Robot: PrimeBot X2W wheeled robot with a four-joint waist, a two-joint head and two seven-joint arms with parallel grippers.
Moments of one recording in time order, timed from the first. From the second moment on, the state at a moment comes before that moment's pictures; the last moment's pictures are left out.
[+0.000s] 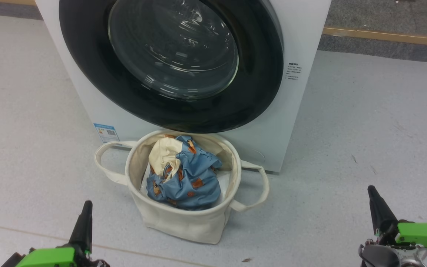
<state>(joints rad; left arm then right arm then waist) -0.08 0.04 0.08 0.28 -1.60 -0.12 0.11 -0.09 -0.04 -0.13 0.28 1.60 0.13 0.10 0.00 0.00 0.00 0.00</state>
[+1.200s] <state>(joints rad) -0.08 0.04 0.08 0.28 -1.60 -0.12 0.11 -0.09 -0.04 -0.13 0.28 1.60 0.13 0.10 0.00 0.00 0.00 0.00</state>
